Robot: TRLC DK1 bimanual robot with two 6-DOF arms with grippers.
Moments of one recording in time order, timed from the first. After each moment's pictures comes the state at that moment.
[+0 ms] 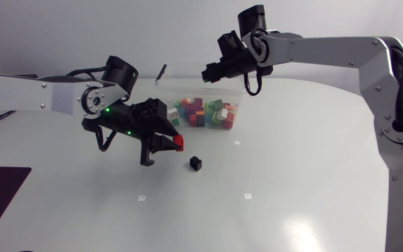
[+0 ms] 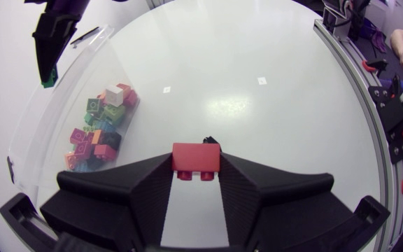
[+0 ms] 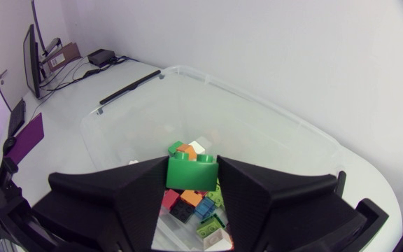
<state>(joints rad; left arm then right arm) -0.36 1.76 1.14 -0.38 0.57 1.06 0.34 2.24 1.91 -0.28 -0.30 -0.12</state>
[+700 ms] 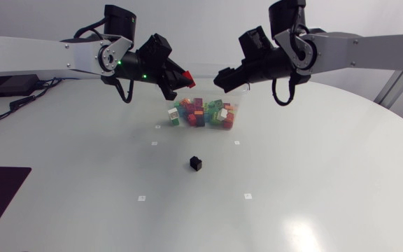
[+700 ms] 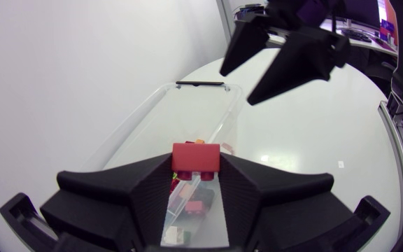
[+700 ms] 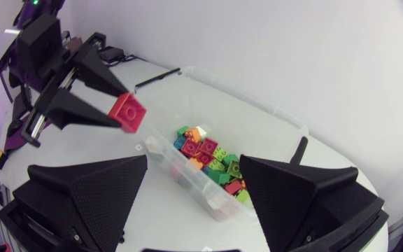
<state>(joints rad) -0.30 1.99 1.57 -0.15 0.59 0.68 0.33 1.83 1.42 -0.17 -0.28 -0.19</state>
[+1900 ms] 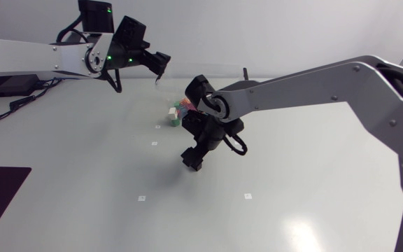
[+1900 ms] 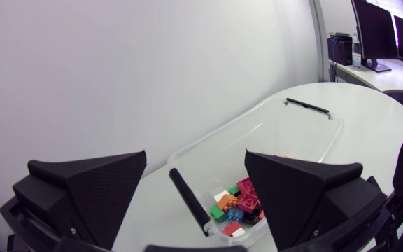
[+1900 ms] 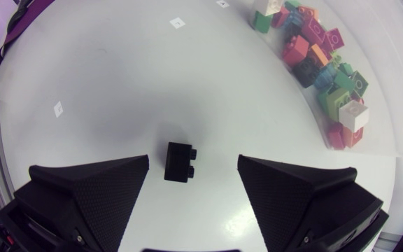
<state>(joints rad) -0.21 1.96 1.52 0.16 0.27 0.38 0.65 2.11 1.48 -0.58 -0.05 -0.25</state>
